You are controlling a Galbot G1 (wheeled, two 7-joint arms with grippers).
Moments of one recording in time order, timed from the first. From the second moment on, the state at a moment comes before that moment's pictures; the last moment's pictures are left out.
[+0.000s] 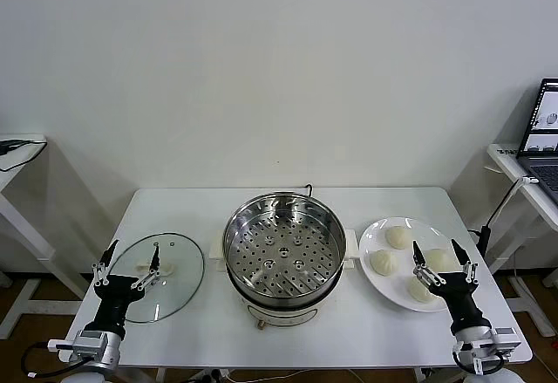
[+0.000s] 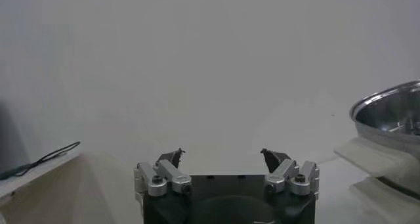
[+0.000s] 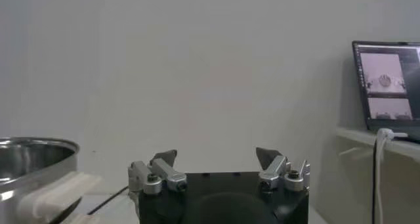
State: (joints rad) left arm 1.57 -1.48 -0.79 -2.08 0.10 -0.01 0.17; right arm -1.53 1.25 0.82 1.92 0.34 0.11 -0.14
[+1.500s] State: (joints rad) left arm 1.56 -1.47 -0.74 -2.09 0.12 -0.03 0.17; right arm -0.23 0.72 -0.30 1.07 -0.32 0.02 -1.08
